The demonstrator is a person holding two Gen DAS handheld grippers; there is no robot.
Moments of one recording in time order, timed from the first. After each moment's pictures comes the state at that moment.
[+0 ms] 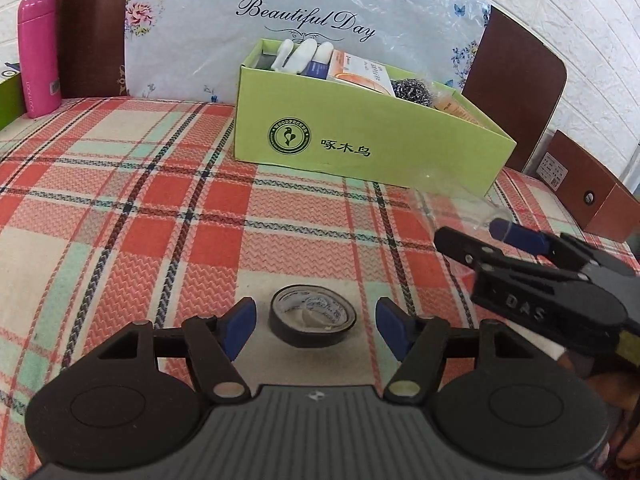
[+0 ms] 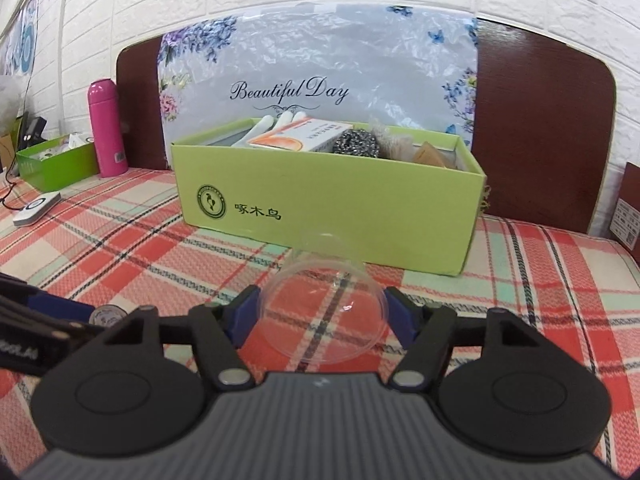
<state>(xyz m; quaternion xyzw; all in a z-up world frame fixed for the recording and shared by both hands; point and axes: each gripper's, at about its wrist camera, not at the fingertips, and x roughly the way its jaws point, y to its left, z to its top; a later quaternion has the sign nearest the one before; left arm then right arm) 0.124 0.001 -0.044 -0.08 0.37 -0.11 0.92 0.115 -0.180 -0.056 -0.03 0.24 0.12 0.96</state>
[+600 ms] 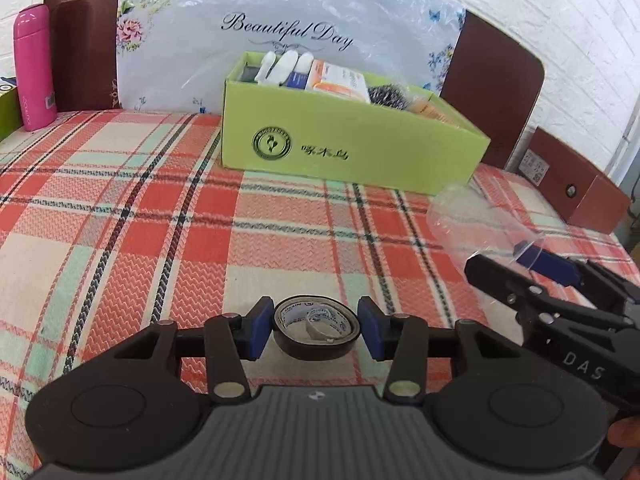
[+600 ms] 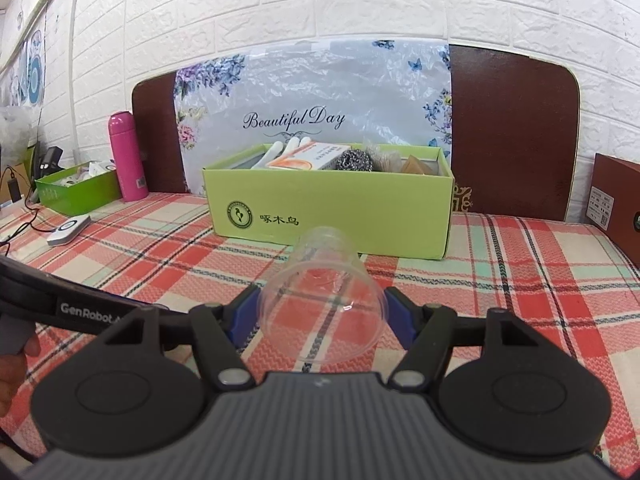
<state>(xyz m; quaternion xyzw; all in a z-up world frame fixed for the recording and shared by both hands) 0.101 -0.001 -0.031 -0.07 0.35 -0.13 0.92 0.053 -0.188 -0.035 -0.01 0.22 0.12 0.97</state>
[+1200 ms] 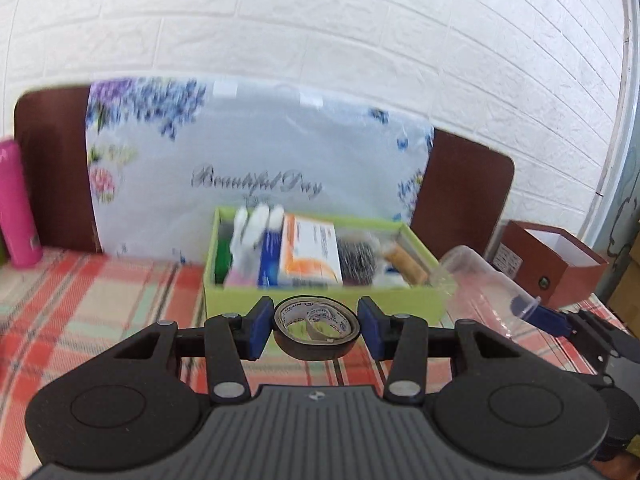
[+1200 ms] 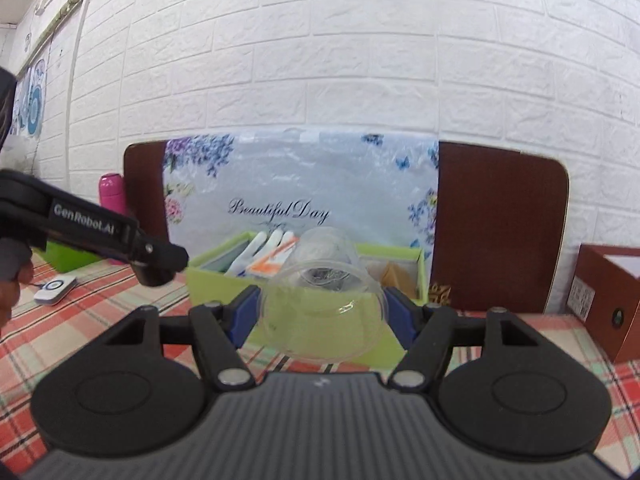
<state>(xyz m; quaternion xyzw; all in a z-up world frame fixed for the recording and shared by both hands) 0.152 0.000 0.070 -0.05 0.23 -0.16 0.96 0.087 -0.200 0.026 -0.03 0.13 0.10 0.99</state>
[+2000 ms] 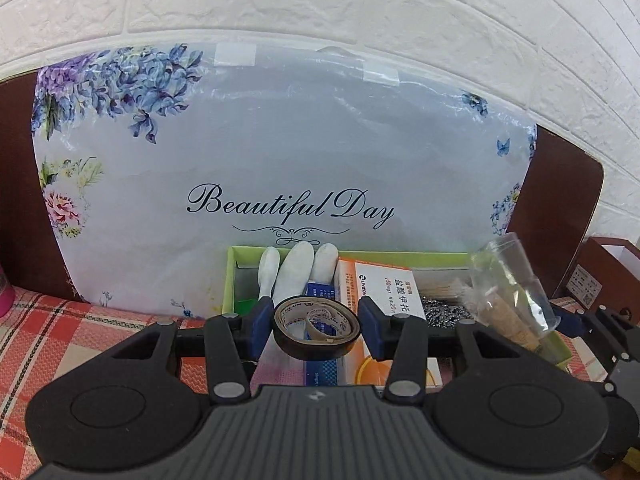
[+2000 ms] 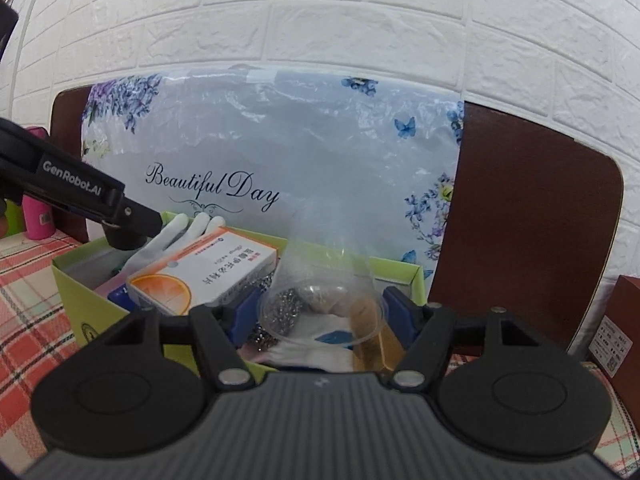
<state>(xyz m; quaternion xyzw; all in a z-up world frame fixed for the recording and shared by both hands) 0.291 -0.005 0.035 -0.03 0.26 -0.13 0.96 0.240 -0.202 -0.023 -0.08 0.17 0.07 0.98</state>
